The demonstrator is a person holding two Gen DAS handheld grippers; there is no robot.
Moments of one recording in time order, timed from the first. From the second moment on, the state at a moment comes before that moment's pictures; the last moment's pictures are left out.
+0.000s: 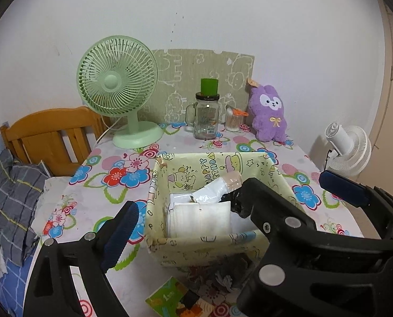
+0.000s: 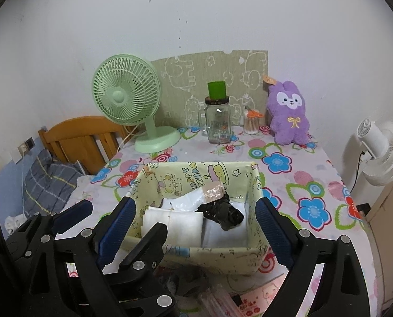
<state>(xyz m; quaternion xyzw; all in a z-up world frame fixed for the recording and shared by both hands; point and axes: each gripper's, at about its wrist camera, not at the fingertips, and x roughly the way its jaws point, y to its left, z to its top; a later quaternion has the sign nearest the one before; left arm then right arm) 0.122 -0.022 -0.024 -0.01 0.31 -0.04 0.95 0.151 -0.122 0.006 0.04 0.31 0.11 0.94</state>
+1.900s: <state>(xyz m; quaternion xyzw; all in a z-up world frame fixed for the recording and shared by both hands) 0.026 -0.035 -0.056 -0.01 0.31 -0.04 0.95 0.038 -0.135 -0.017 0.03 0.31 0.07 0.95</state>
